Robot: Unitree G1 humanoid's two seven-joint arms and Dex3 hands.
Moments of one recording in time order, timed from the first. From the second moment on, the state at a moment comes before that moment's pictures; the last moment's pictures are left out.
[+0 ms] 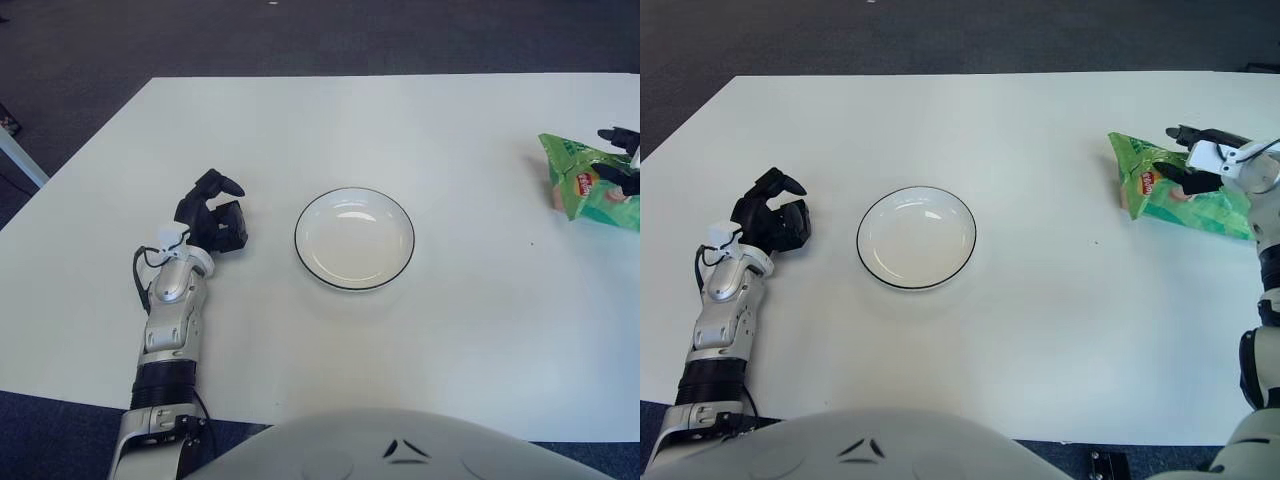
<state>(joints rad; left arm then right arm) -0.02 0.14 0.18 0.07 -0.19 -0.14 -0.14 -0.63 -1.07 0.15 0.69 -0.53 -0.12 0.58</state>
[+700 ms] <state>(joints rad) -0.02 0.14 0.18 0.06 -0.18 -0.14 -0.14 -0.72 -1.03 0.21 0.74 -0.49 -0.18 0.73</state>
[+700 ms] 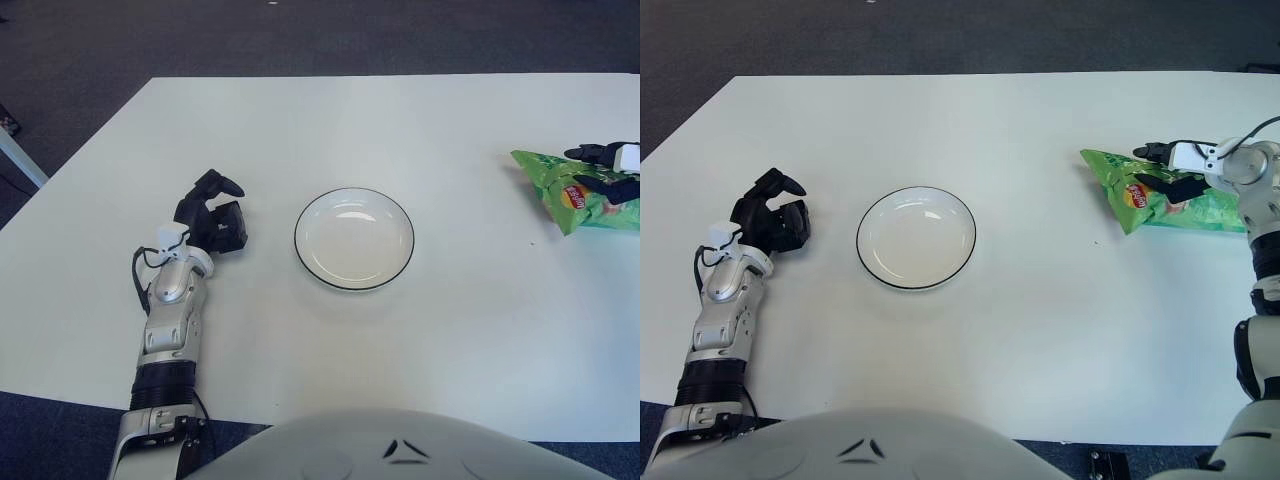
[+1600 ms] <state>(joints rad) -0.02 0.14 0.18 0.06 -0.18 -0.14 -0.14 -0.82 -0.84 0.23 0.81 -0.42 -0.25 0.69</state>
